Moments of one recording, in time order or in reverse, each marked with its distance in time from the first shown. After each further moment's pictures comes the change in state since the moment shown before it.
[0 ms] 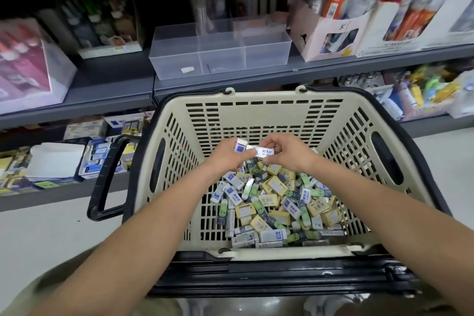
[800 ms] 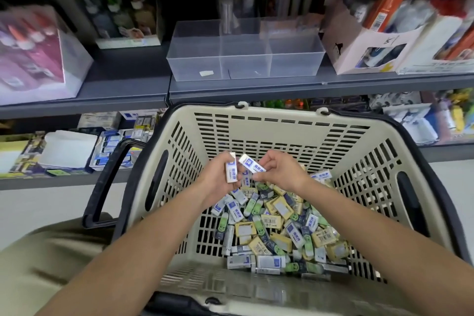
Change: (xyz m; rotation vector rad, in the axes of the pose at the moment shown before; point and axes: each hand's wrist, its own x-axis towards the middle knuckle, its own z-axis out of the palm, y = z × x) left_hand 0.002 -0.015 -0.023 -0.871 0.097 -0.336; right_hand 0.045 -0.002 0.032 0.112 -0.096 0.090
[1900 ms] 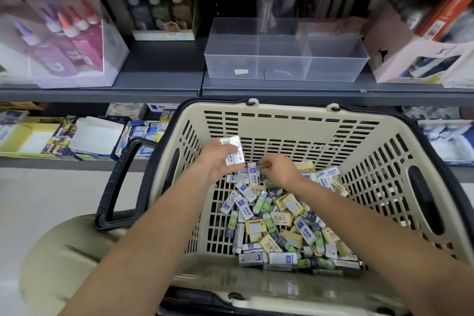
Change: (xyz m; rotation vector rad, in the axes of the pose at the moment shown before) left_hand 0.017 0.041 -0.049 -0.003 0.219 0.021; right_hand 0.060 -0.006 0.050 -0.463 -0.007 -0.076
